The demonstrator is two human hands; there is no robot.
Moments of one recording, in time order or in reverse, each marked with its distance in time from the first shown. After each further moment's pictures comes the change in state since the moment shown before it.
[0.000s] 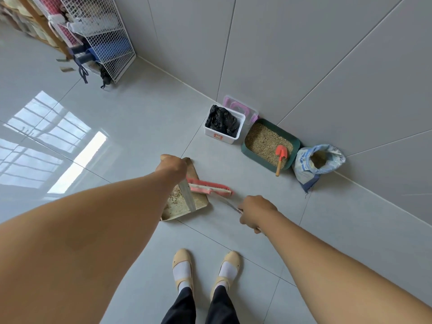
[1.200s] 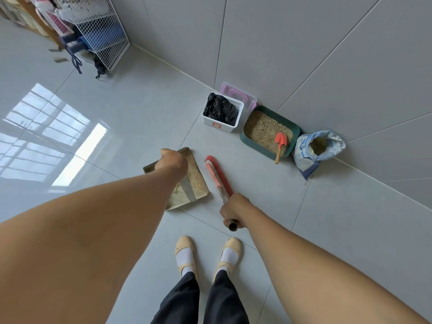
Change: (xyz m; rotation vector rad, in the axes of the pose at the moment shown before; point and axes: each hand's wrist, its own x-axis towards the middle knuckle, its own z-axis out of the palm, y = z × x) left_hand -0.014 -0.006 0.017 0.033 0.093 0.036; right_hand 0.005 -0.024 0.032 0.532 -0.156 0.075
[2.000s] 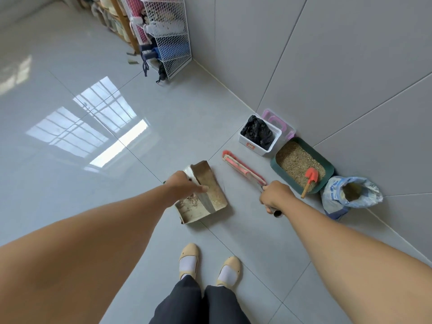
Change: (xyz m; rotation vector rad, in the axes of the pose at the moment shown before) left_hand -0.036 -0.082 -0.035 -0.343 -0.234 0.036; right_hand -0.002 -0.041 -0.070 -0.384 0.217 -0.158
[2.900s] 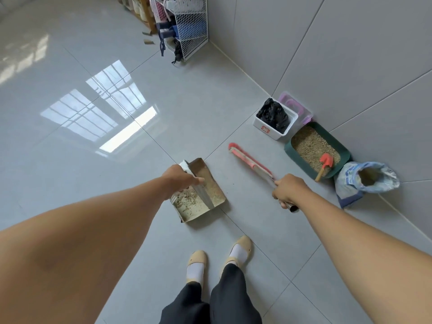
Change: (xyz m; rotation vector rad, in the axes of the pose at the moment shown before) left_hand -0.029 -0.092 -0.018 -0.077 0.044 -0.073; right_hand -0.029 0.015 0.058 -0.014 -0.019 0.010
